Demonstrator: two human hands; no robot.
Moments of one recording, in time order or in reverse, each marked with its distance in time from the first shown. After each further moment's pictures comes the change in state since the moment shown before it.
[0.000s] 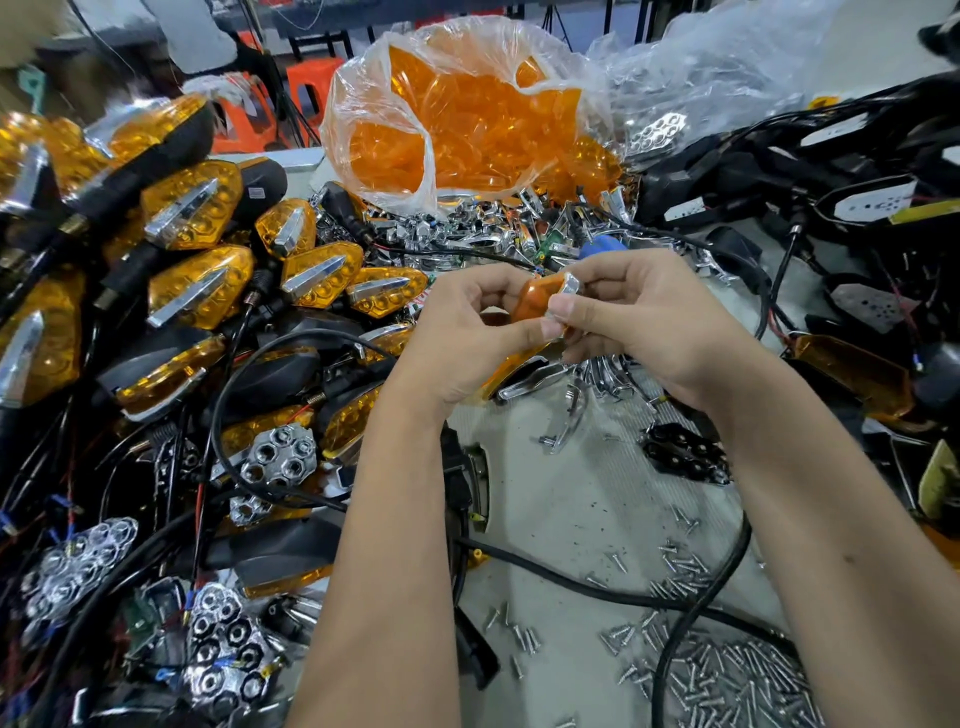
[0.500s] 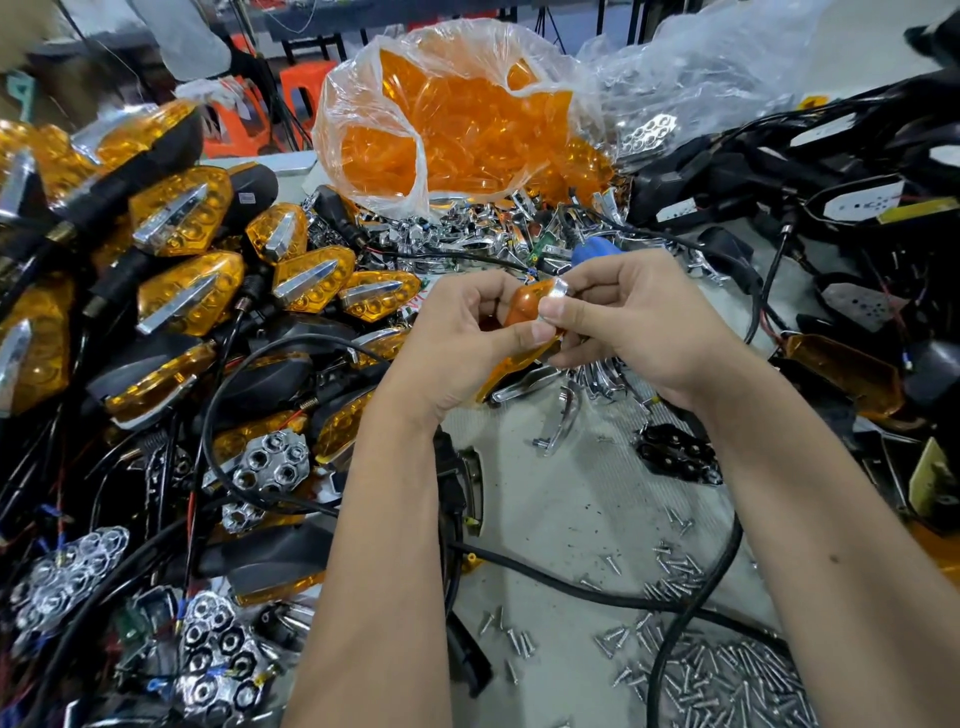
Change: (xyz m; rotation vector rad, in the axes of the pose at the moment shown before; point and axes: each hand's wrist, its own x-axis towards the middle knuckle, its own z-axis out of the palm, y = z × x) left_hand 0.000 -0.001 -0.001 0.000 -0.049 0.000; right_hand 0.001 0.003 -0.001 -0.057 0.024 -0.009
